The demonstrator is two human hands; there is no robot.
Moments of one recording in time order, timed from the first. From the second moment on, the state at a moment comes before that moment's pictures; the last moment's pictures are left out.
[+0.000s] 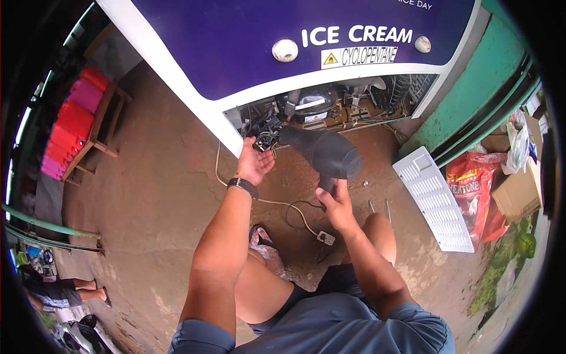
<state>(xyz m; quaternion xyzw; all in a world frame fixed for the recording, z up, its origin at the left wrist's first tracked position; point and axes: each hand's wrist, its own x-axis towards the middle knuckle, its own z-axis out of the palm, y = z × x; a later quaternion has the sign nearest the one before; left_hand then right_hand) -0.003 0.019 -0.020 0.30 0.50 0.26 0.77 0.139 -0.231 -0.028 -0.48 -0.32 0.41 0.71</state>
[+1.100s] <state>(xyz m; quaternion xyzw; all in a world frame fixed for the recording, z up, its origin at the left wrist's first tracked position) -0.007 0.028 -0.021 0.32 0.49 0.25 0.78 0.130 -0.231 -0.033 -0.59 -0.51 0.27 0.56</state>
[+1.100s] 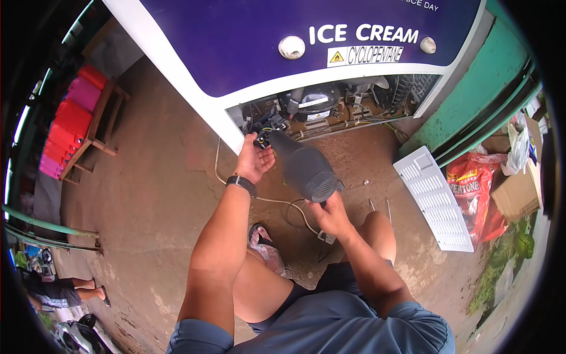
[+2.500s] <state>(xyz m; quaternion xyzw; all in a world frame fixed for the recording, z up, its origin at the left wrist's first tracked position) 0.001 0.018 0.000 0.28 0.50 0.26 0.78 0.144 -0.231 -0.030 -0.53 -0.34 0.40 0.67</state>
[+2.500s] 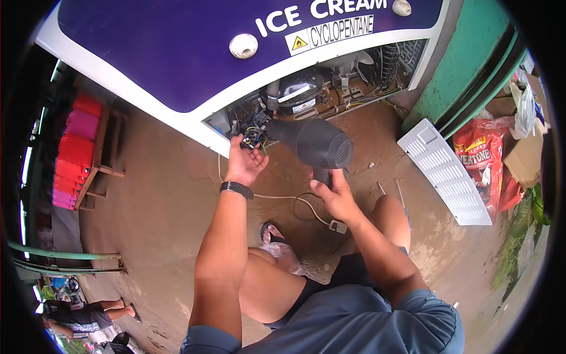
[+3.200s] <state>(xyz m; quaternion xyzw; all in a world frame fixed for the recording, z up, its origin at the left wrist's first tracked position) 0.008 0.017 0.005 0.29 0.50 0.26 0.77 0.169 -0.225 -0.015 -0.50 -0.38 0.39 0.67</state>
